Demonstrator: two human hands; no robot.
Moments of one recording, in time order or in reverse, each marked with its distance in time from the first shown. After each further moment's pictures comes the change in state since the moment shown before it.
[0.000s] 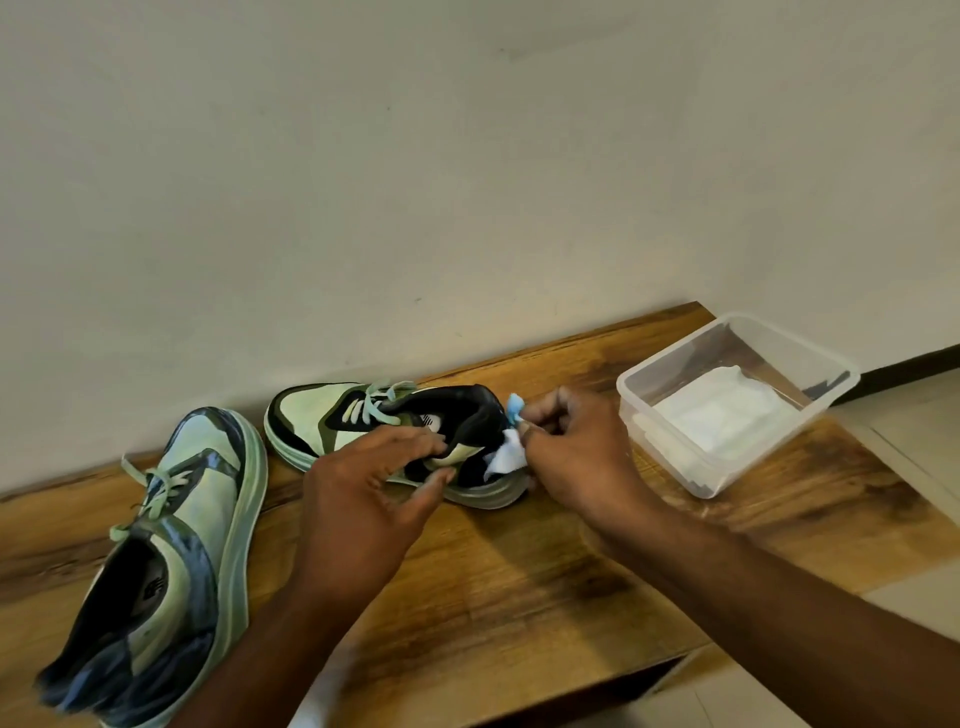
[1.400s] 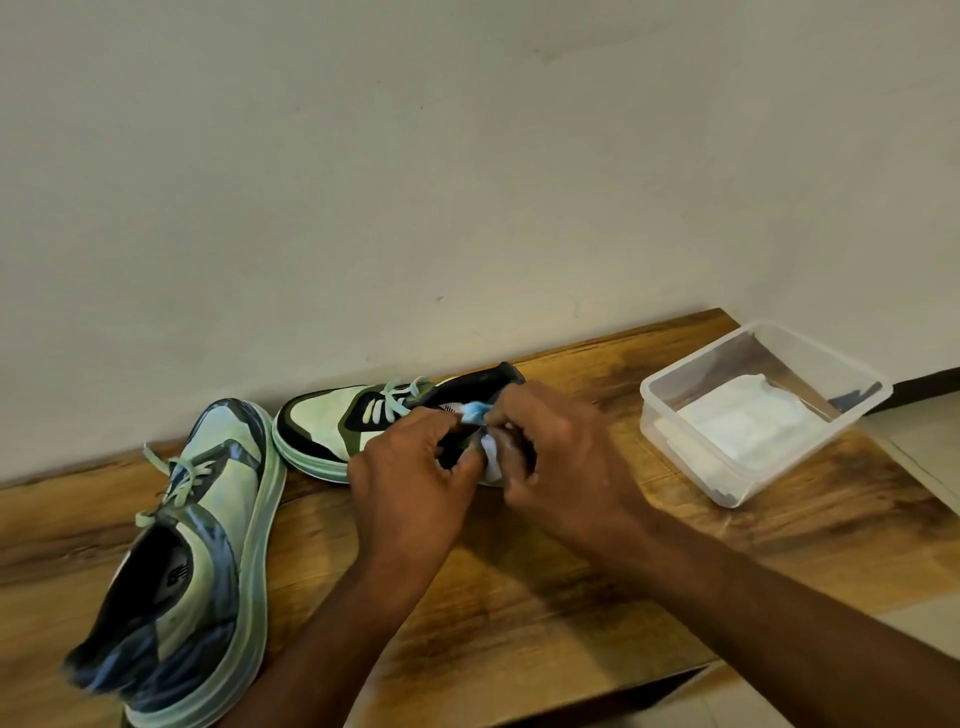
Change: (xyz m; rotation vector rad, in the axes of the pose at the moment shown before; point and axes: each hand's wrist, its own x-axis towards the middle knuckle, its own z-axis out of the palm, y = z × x) left_hand 0.012 0.013 0.026 0.163 0.072 -0.200; right_hand -0.010 -0.009 0.013 -0.388 -0.023 -0.857
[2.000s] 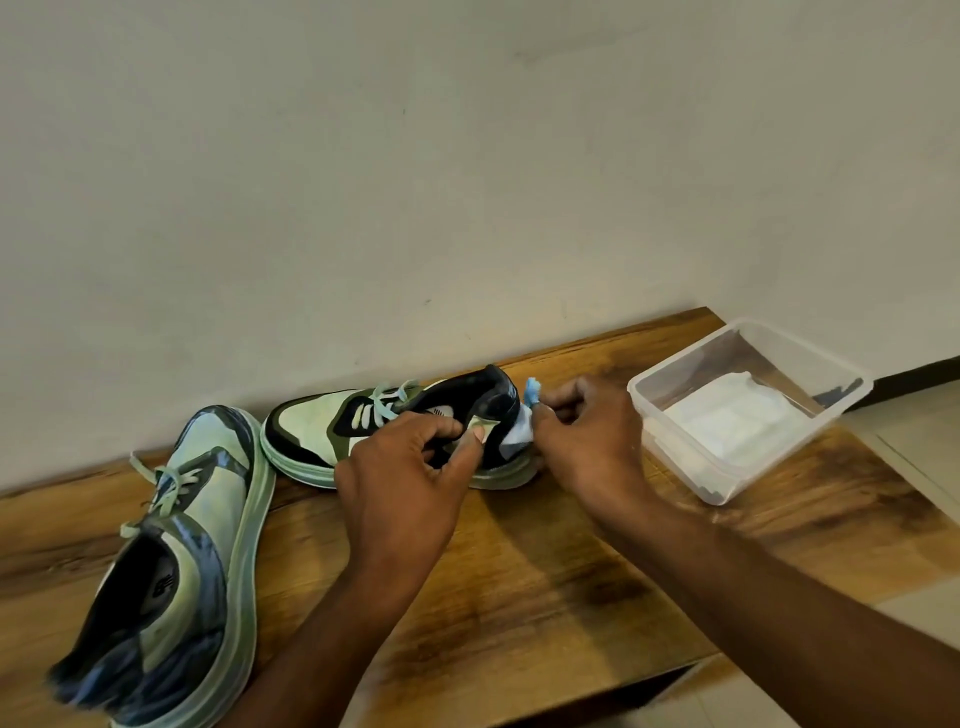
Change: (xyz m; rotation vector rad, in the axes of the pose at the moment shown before) left_hand 0.000 0.008 0.002 -0.057 0.047 -0.095; right_hand 0.006 0.024 -0.001 0.279 0.202 0.793
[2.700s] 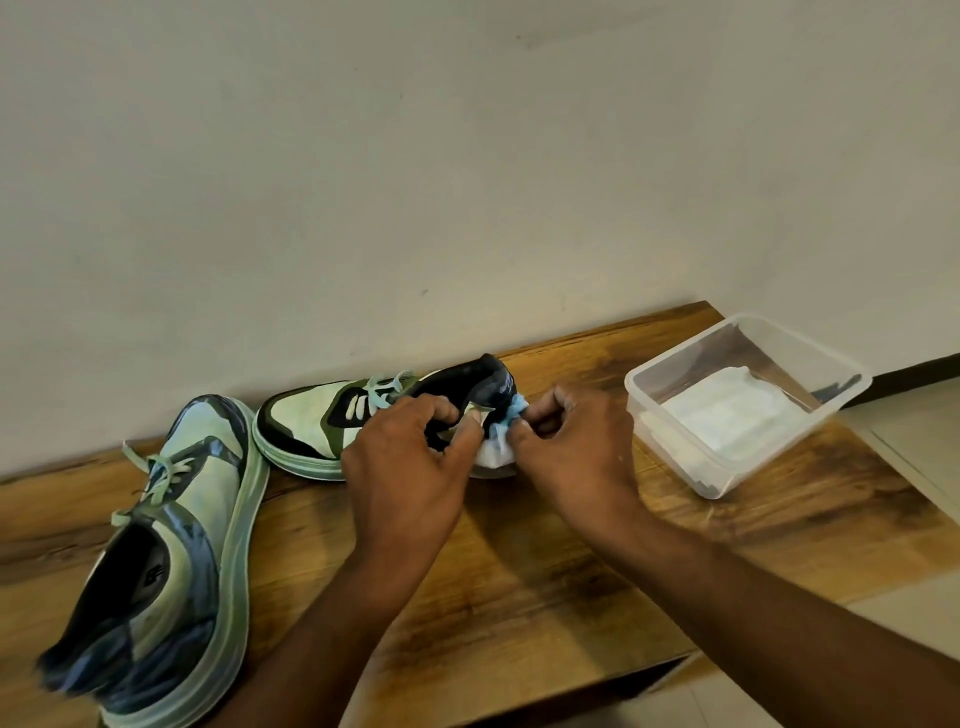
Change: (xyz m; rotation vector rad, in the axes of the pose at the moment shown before) left_hand 0.004 -0.003 0.012 0.068 0.012 0.018; right_hand -0.016 -0.001 -0.001 -0.167 -0.074 -0.111
